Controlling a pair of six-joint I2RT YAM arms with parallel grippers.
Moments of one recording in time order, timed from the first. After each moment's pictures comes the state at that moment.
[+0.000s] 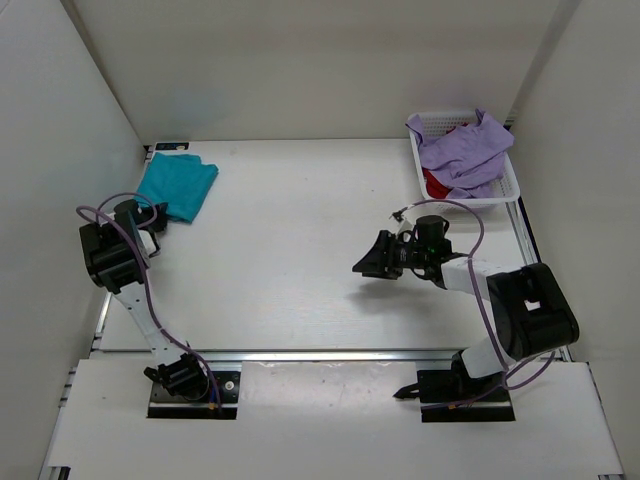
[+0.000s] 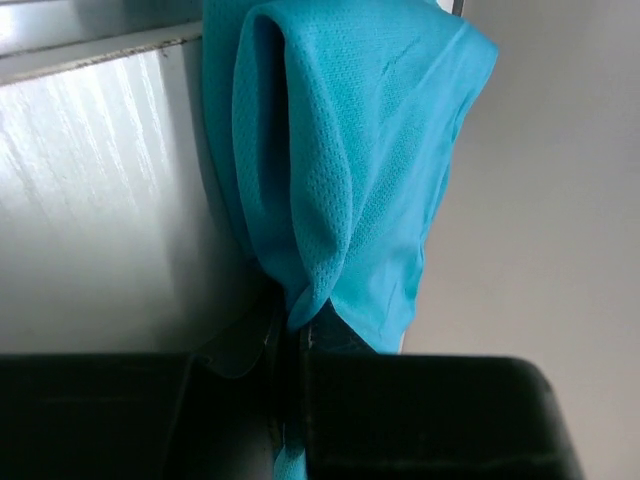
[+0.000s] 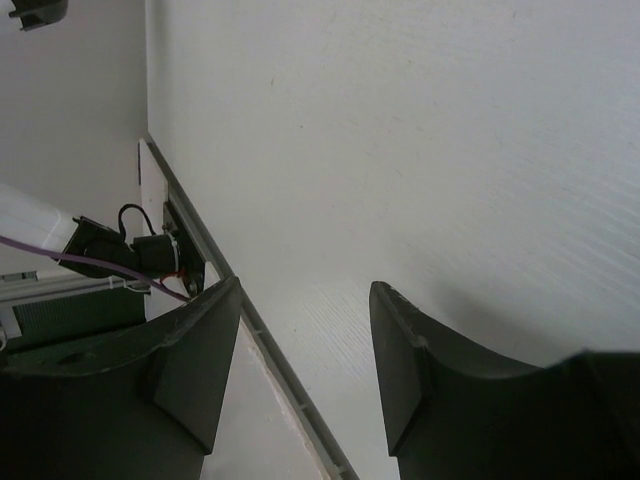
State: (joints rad) left arm 0.44 2.16 1.03 0.67 0.16 -1.32; right arm 0.27 1.50 0.58 0.26 -0.82 0.65
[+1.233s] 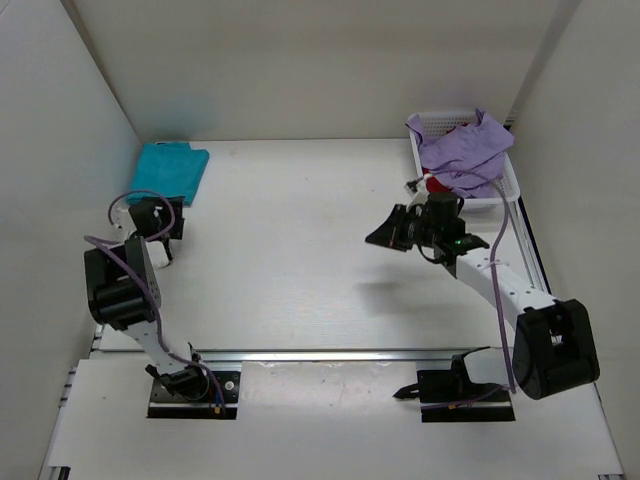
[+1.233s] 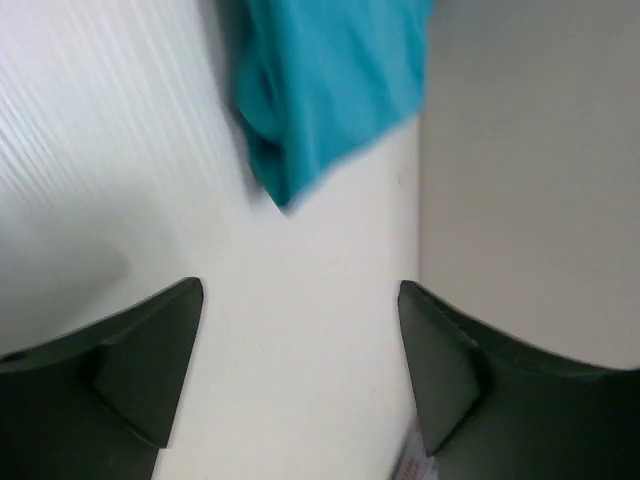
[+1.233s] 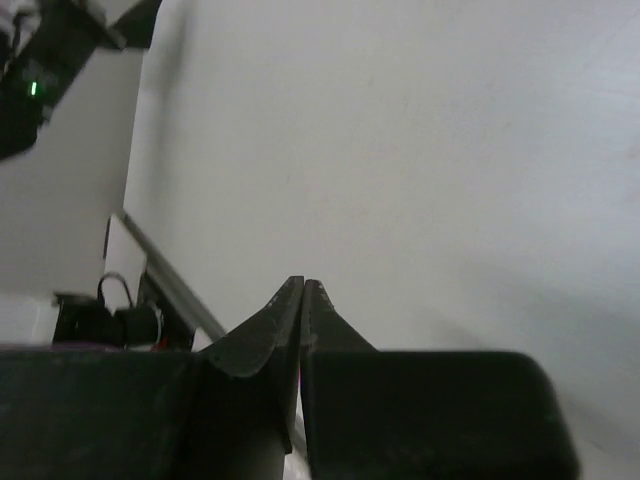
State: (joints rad) left arm 0.34 1.81 0.79 0.57 0.09 -1.25; right arm 0.29 1.30 0.72 0.03 -0.64 0.60
